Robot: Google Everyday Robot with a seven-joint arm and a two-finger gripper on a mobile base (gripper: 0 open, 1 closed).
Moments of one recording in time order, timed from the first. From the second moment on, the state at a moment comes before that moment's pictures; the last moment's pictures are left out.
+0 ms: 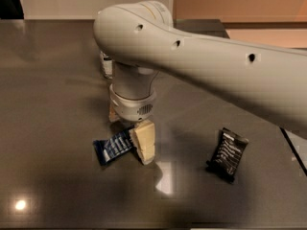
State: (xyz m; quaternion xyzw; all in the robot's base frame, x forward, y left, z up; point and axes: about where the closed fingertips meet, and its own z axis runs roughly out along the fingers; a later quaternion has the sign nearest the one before) arm 0.436 0.055 0.816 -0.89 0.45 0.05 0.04
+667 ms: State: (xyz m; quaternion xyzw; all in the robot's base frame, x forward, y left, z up) arm 0.435 0.057 0.821 -0.90 0.44 0.05 0.06
